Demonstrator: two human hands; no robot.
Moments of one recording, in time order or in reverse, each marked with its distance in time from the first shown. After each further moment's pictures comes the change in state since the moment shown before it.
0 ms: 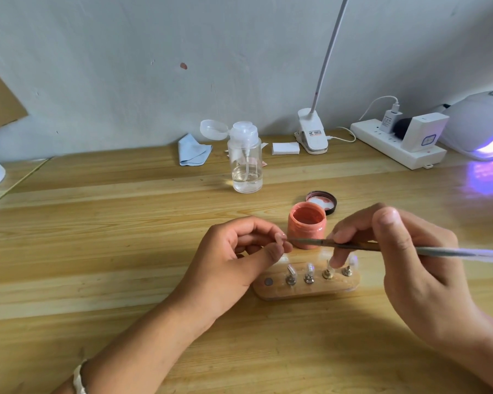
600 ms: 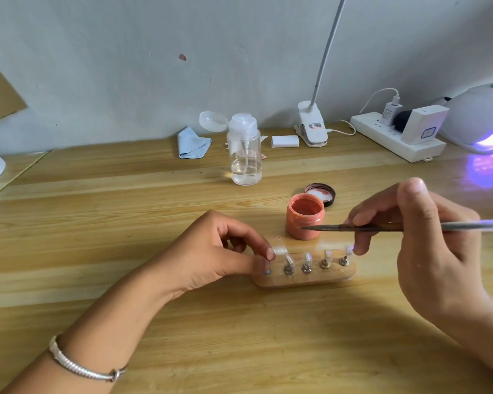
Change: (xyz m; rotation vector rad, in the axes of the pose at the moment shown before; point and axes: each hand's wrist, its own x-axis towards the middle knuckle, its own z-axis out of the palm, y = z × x) left_hand 0.009 0.009 -0.031 0.272 -0.271 -0.141; right_hand 0.005 0.001 -0.005 0.049 0.159 0.012
